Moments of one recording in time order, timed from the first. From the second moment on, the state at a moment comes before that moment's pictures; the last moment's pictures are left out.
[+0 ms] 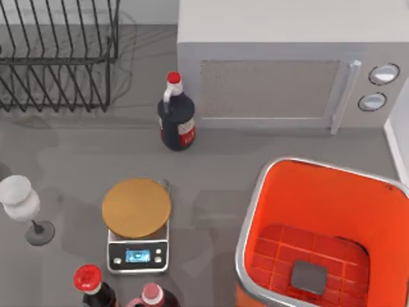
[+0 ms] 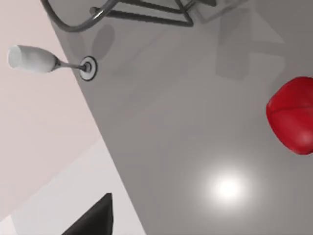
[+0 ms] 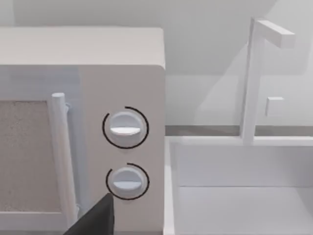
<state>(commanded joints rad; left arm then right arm) 0.16 1.22 0.98 -0.63 -0.13 0.92 0.00 0.00 0.00 0.00 0.00 0.00</state>
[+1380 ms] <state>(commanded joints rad) 0.17 2.07 1.43 -0.90 -0.08 1.51 0.00 0.00 0.00 0.00 0.00 0.00</state>
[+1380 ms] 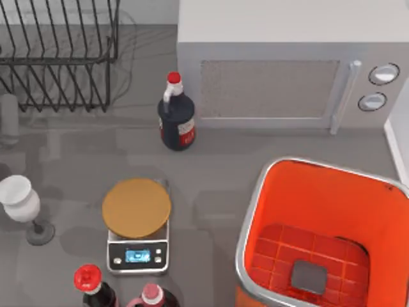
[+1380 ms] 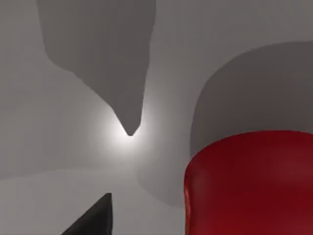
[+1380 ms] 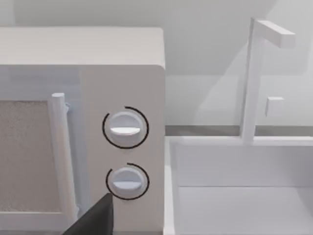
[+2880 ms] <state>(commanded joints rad) 0.18 2.11 1.38 -0.82 -0.08 1.52 0.00 0.00 0.00 0.00 0.00 0.00</state>
